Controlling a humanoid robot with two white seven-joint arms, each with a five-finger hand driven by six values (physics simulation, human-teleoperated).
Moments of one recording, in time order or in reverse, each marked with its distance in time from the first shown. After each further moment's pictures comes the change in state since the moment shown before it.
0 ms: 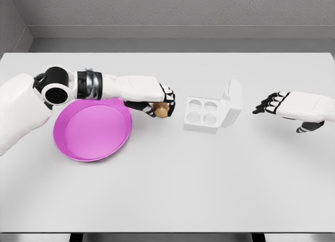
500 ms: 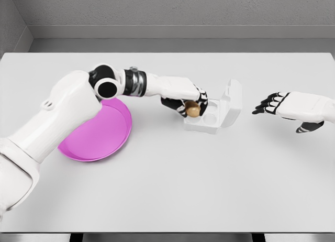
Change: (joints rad) left arm -0.052 -0.302 0.000 0.313 -0.092 0.000 -0.030; right arm 0.000 -0.001 0.003 -0.002 0.000 0.000 0.000
